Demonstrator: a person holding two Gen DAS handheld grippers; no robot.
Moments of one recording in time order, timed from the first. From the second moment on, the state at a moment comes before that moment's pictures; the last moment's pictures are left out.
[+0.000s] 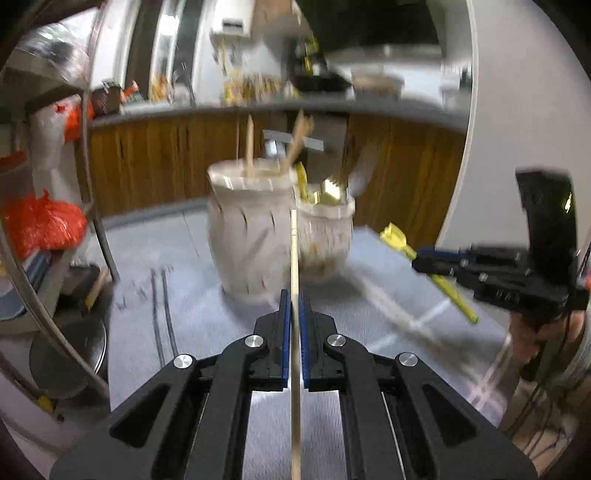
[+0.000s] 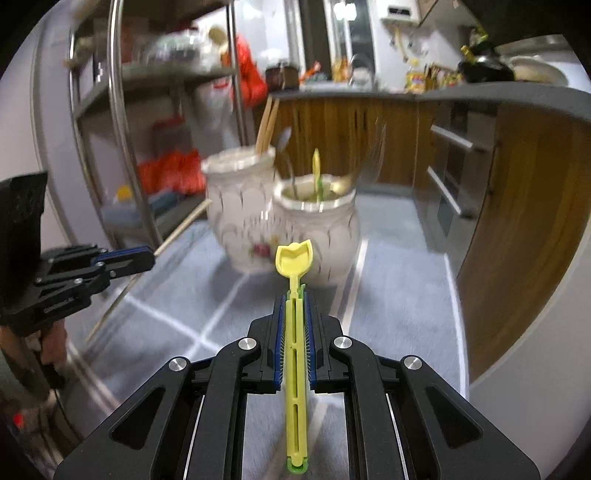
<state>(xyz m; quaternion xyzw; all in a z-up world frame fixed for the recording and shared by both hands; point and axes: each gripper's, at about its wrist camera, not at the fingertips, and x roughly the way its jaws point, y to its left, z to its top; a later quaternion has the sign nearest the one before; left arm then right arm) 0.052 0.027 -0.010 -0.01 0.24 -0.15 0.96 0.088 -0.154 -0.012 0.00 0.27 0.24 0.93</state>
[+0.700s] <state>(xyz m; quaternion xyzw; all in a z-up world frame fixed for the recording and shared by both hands) 0.181 0.060 0.070 -0.15 0.11 -0.13 0.97 0.194 -0.149 0.049 0.16 0.18 0.25 0.94</state>
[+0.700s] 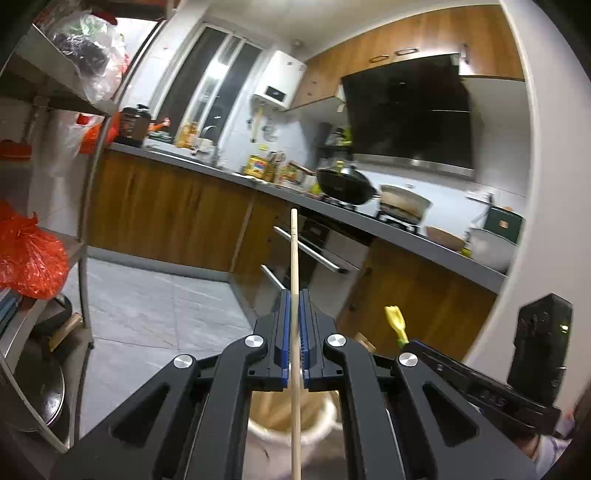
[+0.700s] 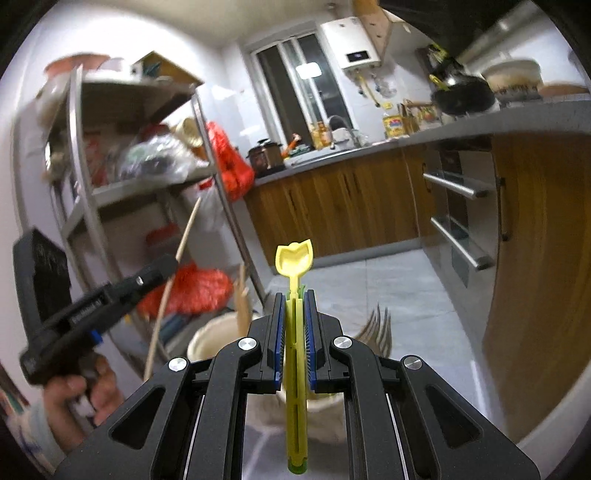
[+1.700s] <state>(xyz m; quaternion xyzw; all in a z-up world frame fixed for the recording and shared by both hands) 0.213 0.046 0.047 -0.11 0.11 -0.07 0.99 0.223 -0.111 0.008 0.08 0.13 0.19 0.97</state>
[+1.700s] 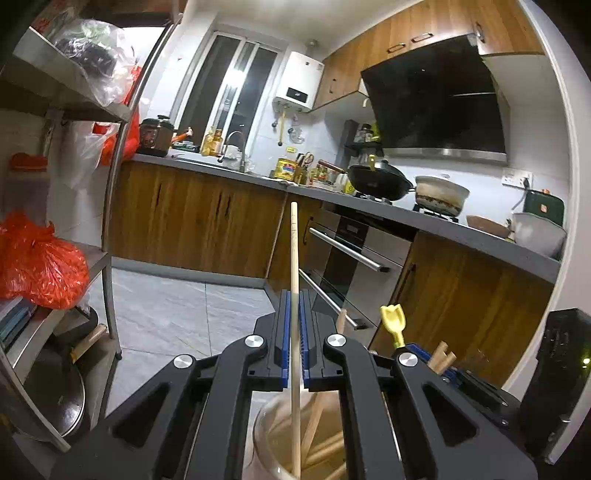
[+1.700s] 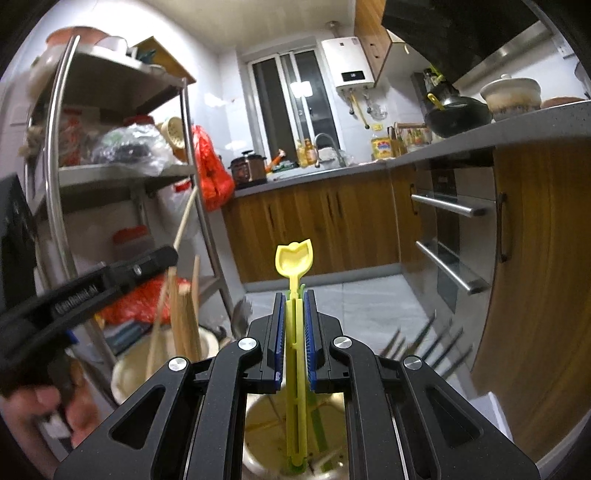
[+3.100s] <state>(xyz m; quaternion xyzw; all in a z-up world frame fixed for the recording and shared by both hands) 0.067 0.014 0.006 0.04 0.16 -0.09 0.98 0.091 -0.155 0.000 -0.01 0.16 0.21 0.96</state>
